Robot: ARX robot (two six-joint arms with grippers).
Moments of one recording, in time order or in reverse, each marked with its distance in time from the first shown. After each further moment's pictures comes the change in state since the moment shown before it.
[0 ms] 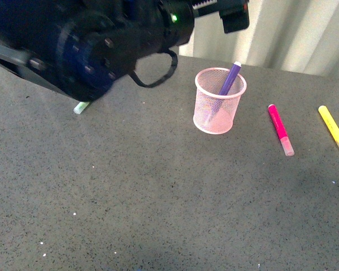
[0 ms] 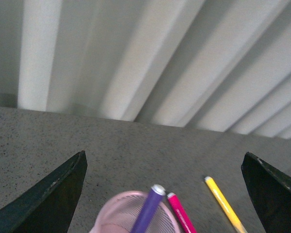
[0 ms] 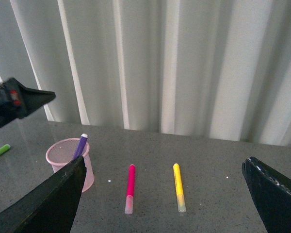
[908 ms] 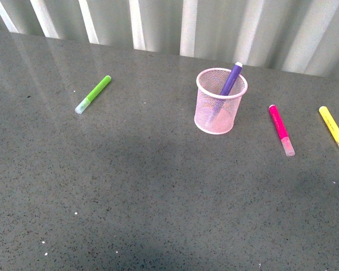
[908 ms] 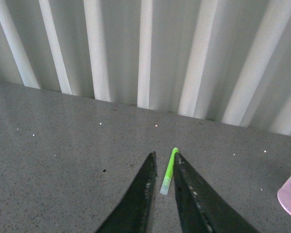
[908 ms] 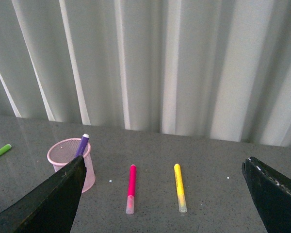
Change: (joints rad) left arm 0.451 -1.065 -0.952 -0.066 -0.127 0.361; right arm 0.000 0.000 0.000 0.000 0.000 0.000
